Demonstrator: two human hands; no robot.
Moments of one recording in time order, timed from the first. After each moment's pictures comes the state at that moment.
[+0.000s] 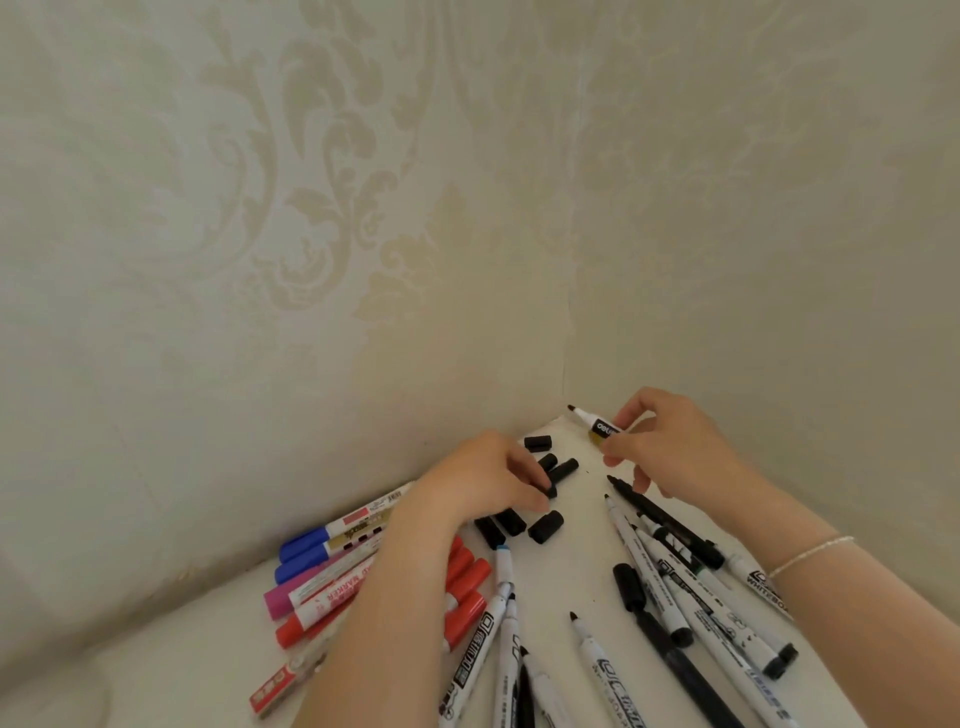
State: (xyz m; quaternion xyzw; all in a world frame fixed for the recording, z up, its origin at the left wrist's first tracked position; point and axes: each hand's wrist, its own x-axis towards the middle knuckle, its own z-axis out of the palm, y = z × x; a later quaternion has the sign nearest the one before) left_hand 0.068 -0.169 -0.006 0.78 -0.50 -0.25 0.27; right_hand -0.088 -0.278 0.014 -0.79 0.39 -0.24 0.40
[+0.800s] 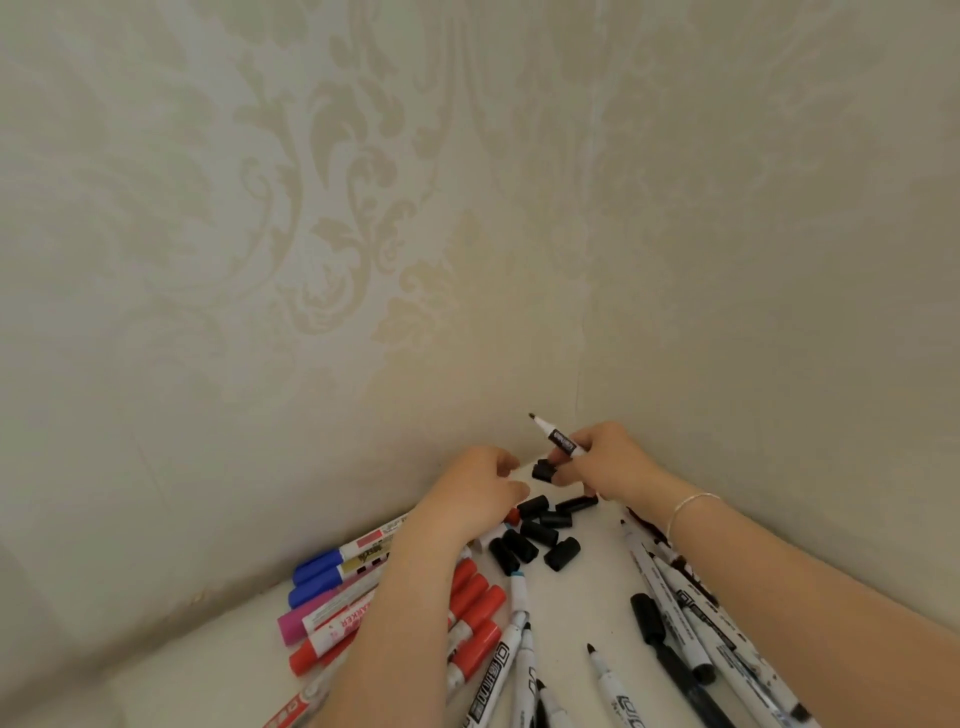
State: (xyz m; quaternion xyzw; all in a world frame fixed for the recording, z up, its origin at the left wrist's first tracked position) left_hand 0.083 -0.170 -0.015 0.81 -0.44 -0.19 0.32; right_hand -0.018 -0.306 -0.018 -0.81 0.36 -0.15 0.44
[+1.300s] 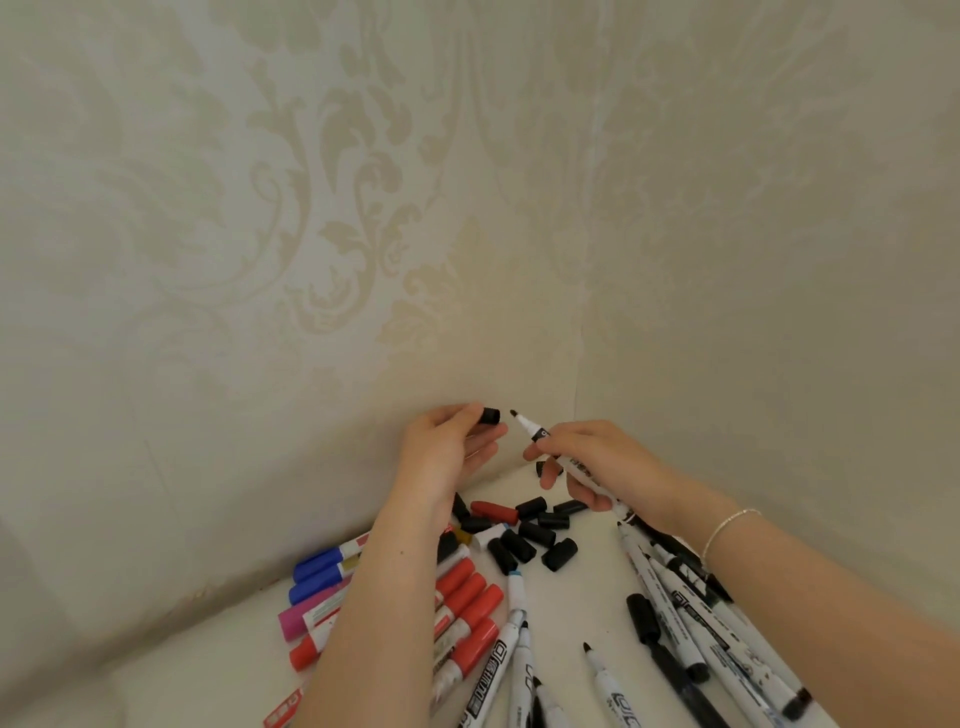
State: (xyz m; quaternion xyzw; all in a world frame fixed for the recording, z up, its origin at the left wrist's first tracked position) left_hand 0.092 -0.165 0.003 0.56 -0.20 -0.29 0.75; right_hand -0.040 -0.267 0.017 -0.77 0.26 -0.14 0.56
